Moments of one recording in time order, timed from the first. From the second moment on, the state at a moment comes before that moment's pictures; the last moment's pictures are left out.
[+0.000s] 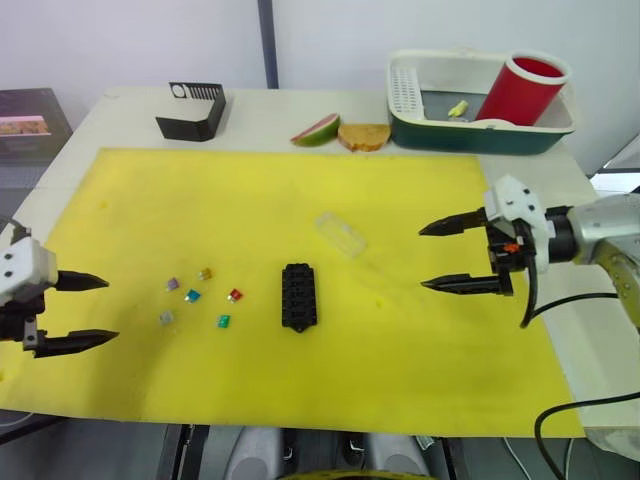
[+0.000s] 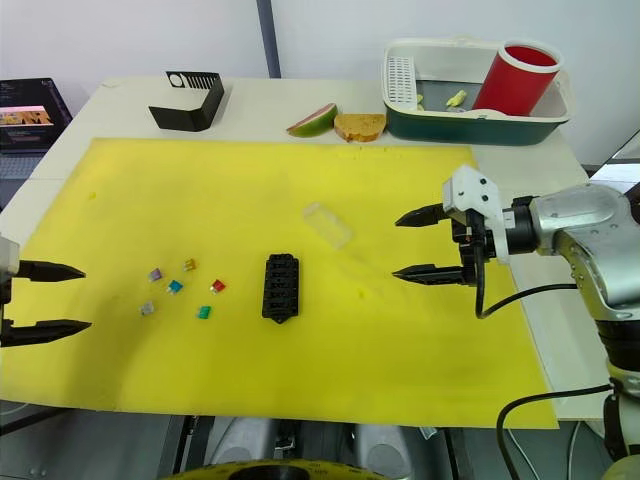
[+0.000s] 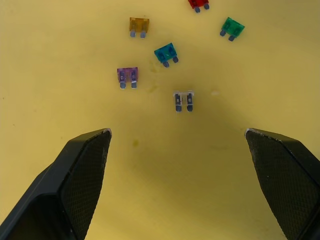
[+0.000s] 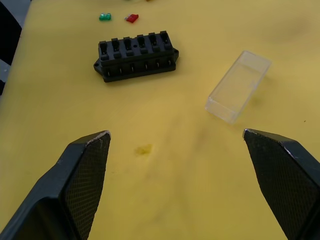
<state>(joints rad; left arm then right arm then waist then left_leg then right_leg) 0.21 1.22 0.58 -0.03 -0.40 0.31 -1.48 -0.50 -1.04 -0.01 -0.19 0.52 0.55 1.34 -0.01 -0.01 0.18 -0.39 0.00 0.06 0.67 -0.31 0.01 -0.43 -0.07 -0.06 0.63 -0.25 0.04</state>
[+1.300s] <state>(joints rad) 0.22 1.18 0.58 0.02 -0.52 0.58 -1.47 -0.58 -0.88 0.03 -0.28 0.57 0.68 1.22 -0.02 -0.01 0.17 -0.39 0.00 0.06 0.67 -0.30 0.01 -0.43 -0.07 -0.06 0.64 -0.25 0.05</state>
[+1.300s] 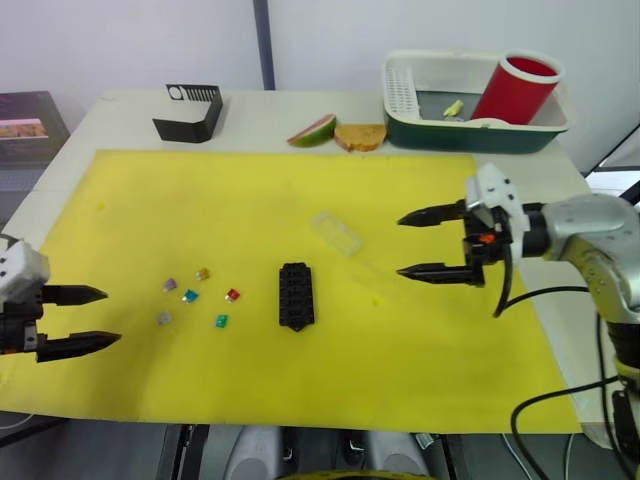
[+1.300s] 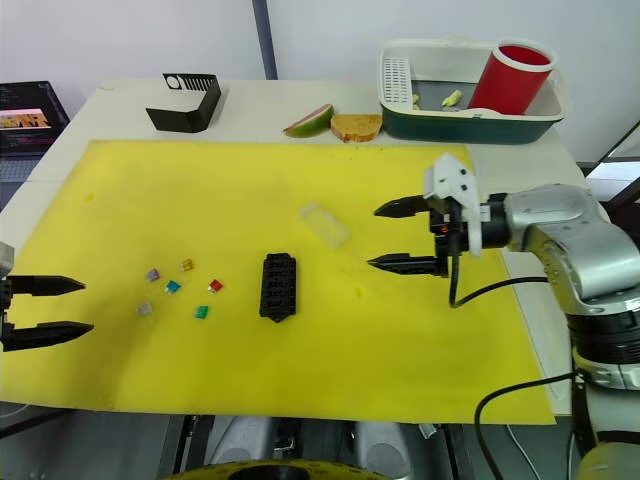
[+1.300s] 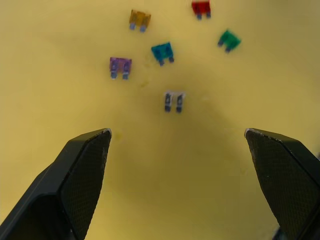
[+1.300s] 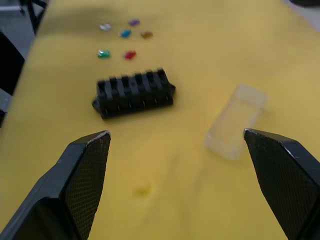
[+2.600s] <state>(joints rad) -0.16 1.06 0.25 0.28 -0.70 1.16 -1.34 -0.63 -0.66 0.23 -0.46 0.53 0.73 1.01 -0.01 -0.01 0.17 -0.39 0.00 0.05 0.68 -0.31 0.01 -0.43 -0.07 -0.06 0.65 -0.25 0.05</state>
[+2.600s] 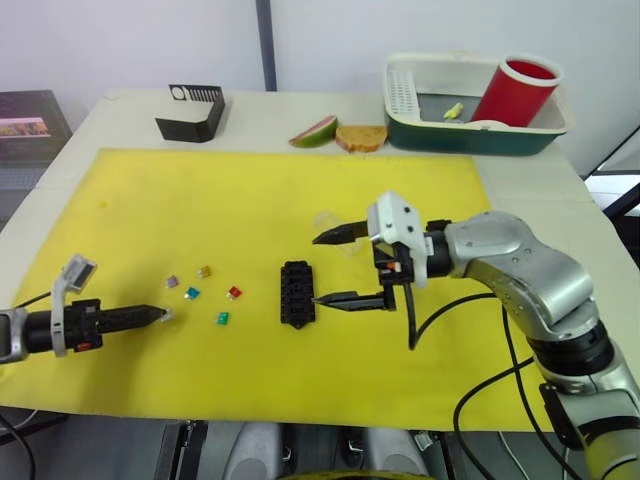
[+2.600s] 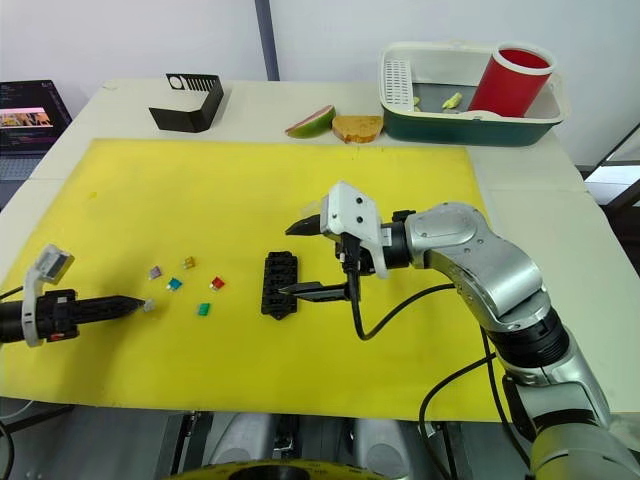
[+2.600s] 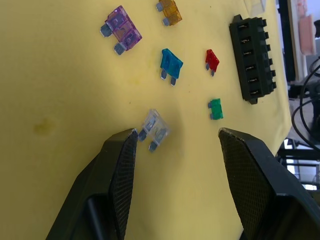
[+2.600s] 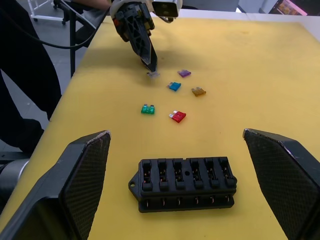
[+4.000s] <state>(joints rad) -0.23 1.06 0.13 0.46 -0.61 0.99 -1.43 -0.65 -0.66 0.23 -0.48 0.55 0.77 0.98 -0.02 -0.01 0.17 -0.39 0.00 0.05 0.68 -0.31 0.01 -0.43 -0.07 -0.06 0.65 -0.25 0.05</state>
